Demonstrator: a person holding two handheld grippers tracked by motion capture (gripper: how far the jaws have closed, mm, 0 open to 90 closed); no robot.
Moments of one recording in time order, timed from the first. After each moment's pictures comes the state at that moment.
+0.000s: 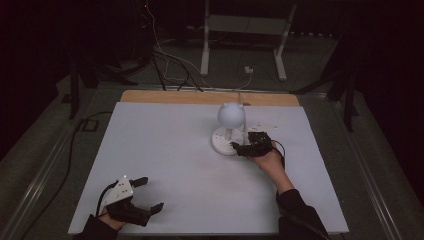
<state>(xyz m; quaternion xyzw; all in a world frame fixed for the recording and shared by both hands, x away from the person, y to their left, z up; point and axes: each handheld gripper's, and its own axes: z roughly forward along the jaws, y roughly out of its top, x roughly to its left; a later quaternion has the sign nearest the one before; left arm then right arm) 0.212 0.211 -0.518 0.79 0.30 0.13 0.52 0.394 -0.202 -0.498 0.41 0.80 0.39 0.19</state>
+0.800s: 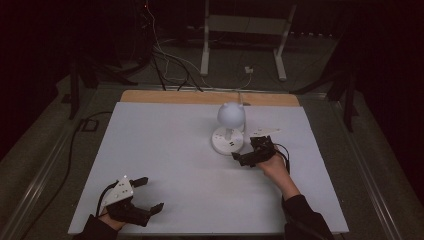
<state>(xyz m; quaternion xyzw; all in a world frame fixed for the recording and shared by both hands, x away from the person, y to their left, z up) 0.212 0.211 -0.517 0.79 0.30 0.13 0.52 0.377 -0.211 -0.494 0.37 0.83 0.39 0.14</state>
